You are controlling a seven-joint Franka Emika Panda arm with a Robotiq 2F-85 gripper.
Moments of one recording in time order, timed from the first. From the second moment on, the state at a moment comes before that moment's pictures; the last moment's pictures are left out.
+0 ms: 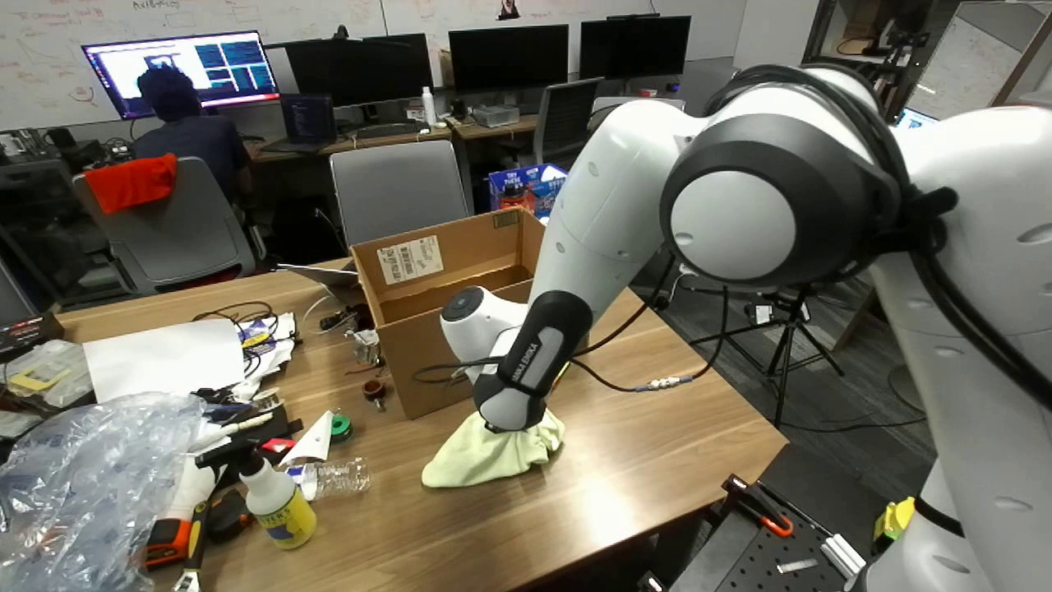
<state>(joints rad) 0.35 0.61 -0.13 -2.06 -0.37 2.59 0.29</state>
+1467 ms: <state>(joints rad) 0.28 0.13 0.04 -1.87 -0.82 1.93 0.58</state>
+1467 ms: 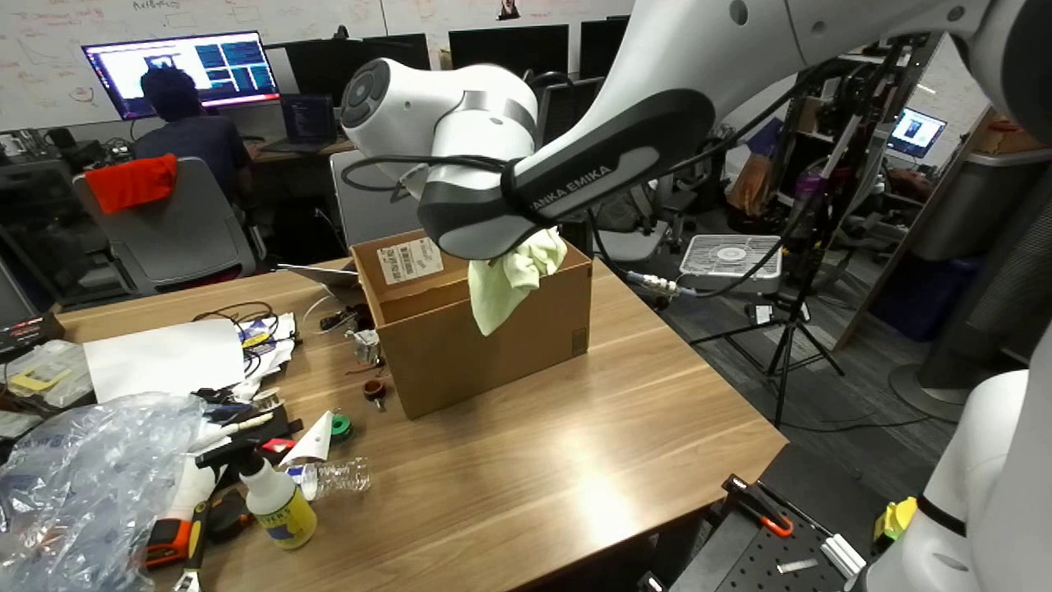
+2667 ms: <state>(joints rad) 0.23 0.48 0.05 -1.36 -0.87 1.89 0.40</state>
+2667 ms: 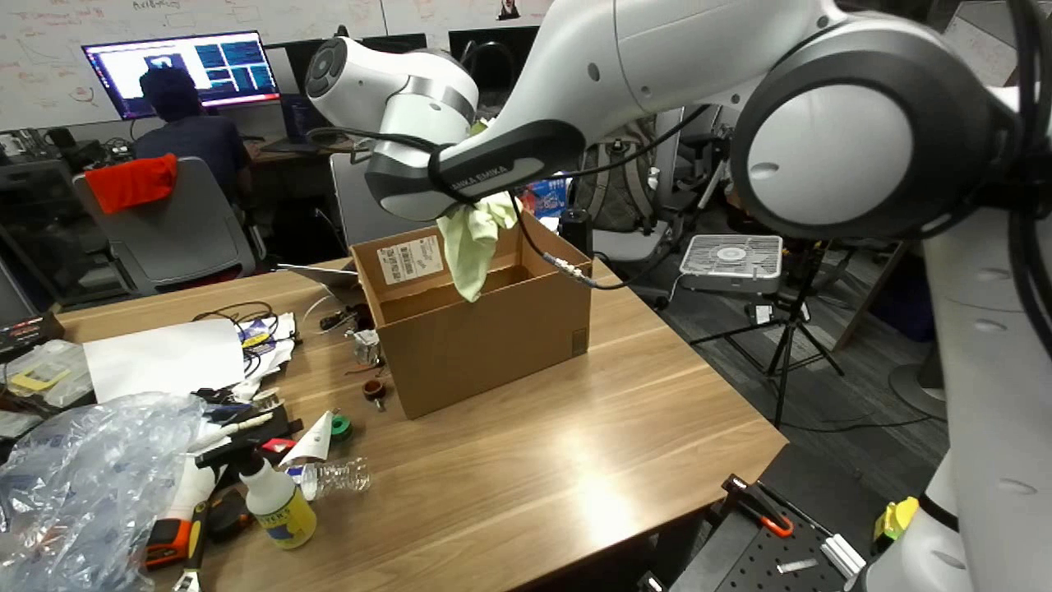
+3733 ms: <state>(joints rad) 0.23 0.70 0.00 -1.14 -0.73 1.79 0.26</state>
